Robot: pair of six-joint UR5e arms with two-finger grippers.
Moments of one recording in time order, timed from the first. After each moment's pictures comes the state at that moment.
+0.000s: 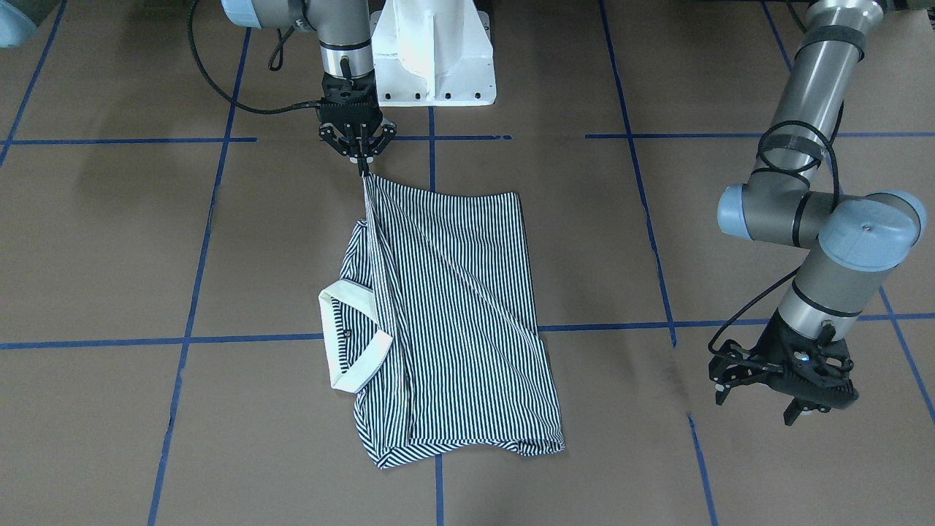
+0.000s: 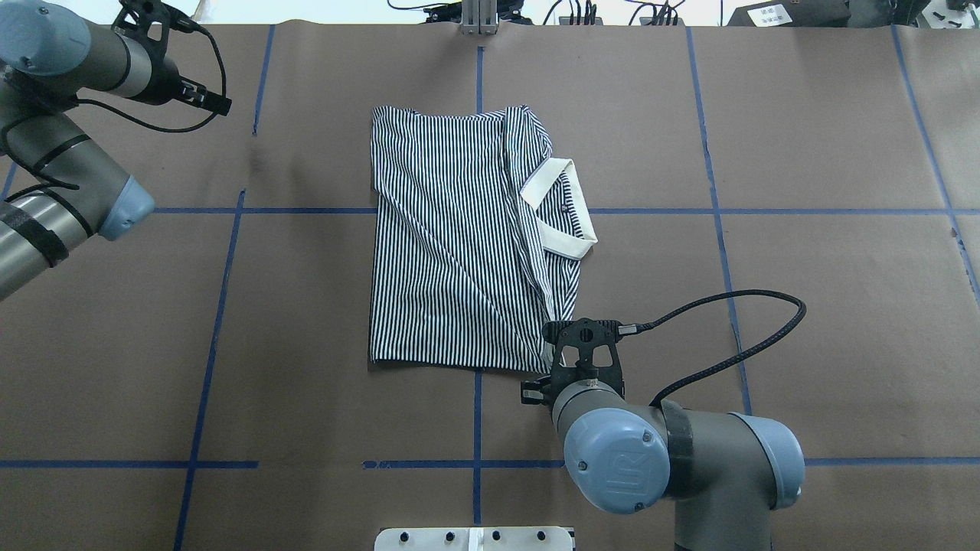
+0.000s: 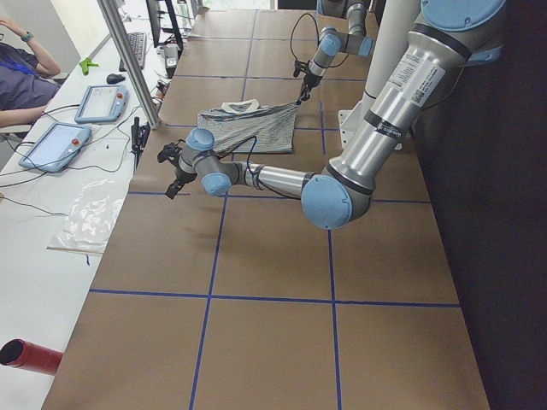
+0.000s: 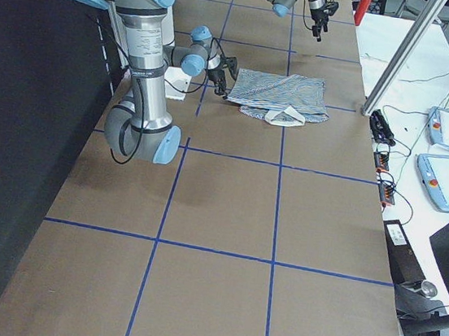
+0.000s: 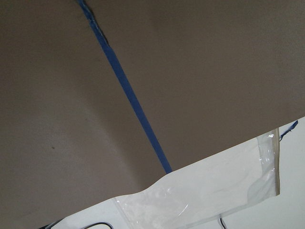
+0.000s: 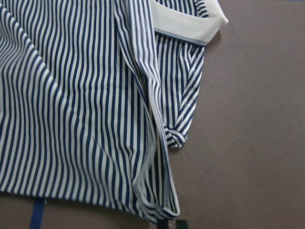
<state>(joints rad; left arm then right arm) -1.02 -2.12 -1.12 -2.40 -1.89 -0.50 0.16 -1.16 1.96 -1.57 1.29 1.45</state>
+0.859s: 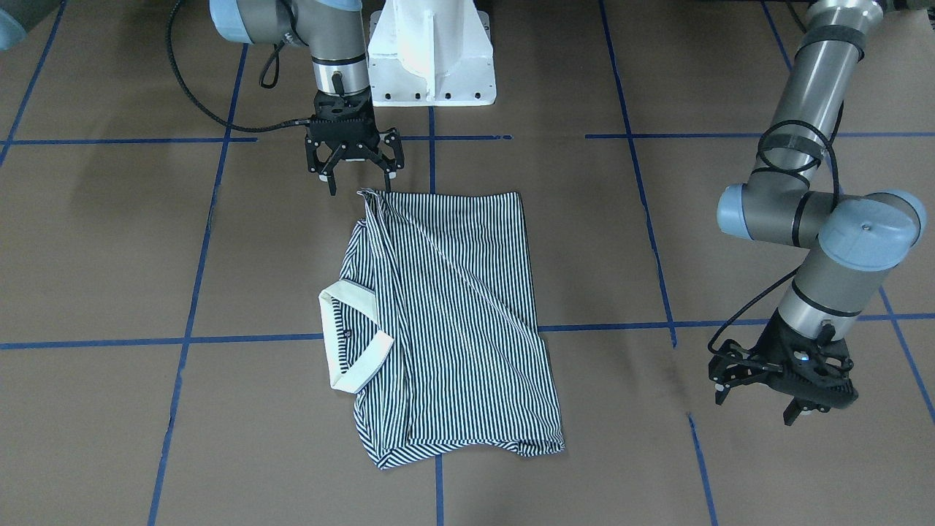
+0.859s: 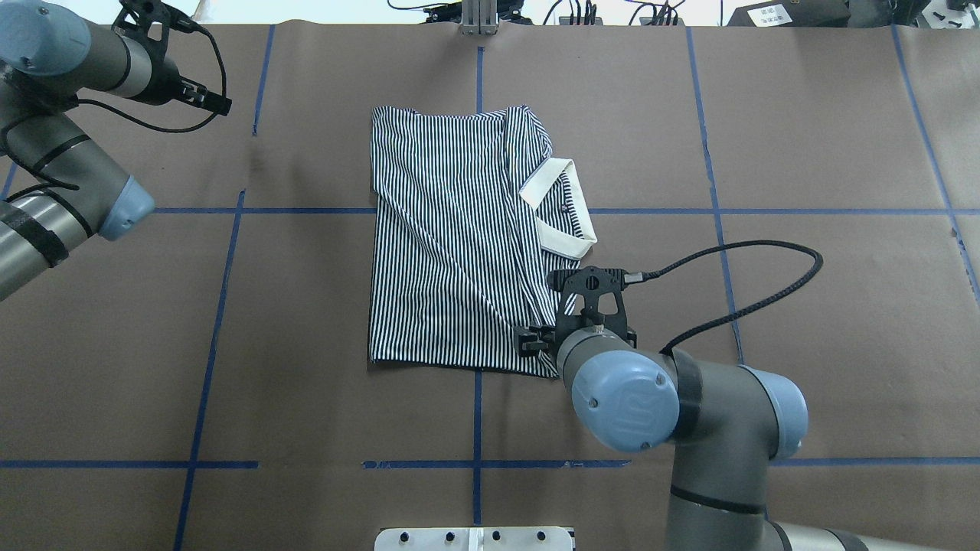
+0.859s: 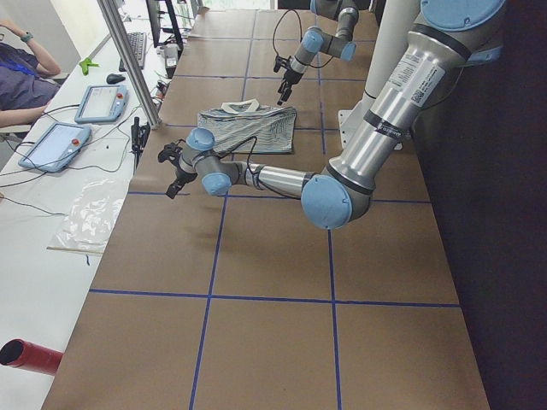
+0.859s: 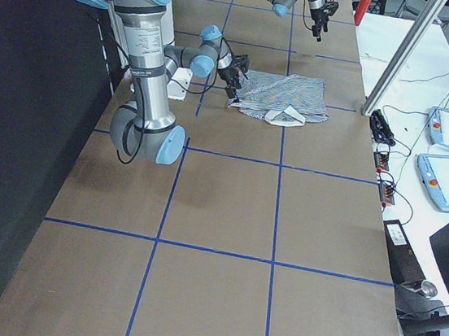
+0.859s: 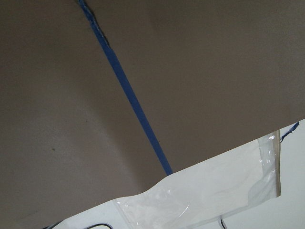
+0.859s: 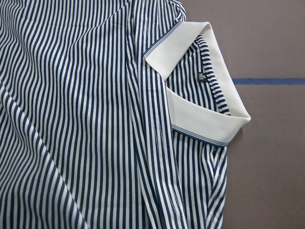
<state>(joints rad) -1.02 -2.12 -1.12 -2.40 -1.89 -0.50 0.34 -1.02 1.81 -1.50 1.36 1.32</state>
